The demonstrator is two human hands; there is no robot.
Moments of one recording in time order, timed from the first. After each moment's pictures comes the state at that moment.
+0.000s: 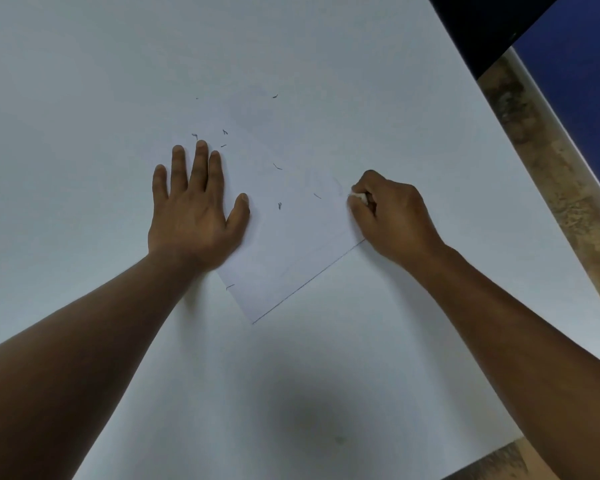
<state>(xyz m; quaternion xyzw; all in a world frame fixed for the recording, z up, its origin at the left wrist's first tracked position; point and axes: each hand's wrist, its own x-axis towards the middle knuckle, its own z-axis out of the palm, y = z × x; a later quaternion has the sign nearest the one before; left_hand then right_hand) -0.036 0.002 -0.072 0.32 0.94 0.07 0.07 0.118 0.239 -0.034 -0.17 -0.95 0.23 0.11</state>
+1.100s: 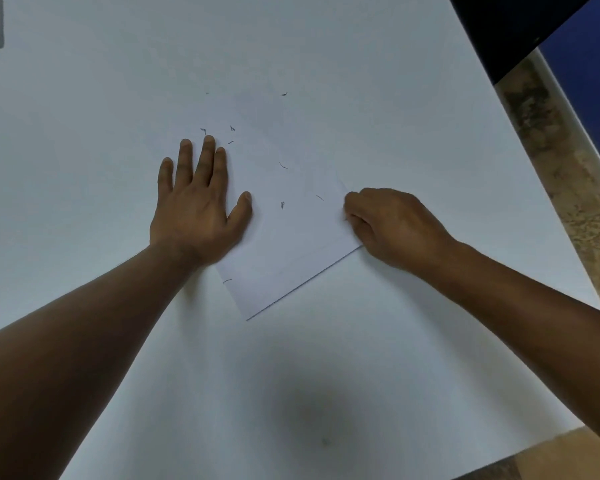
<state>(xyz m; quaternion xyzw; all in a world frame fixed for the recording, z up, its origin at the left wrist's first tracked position) -0.037 0.002 -0.071 0.31 0.95 0.07 0.07 0.115 0.252 -0.025 0.02 -0.99 0.14 0.02</state>
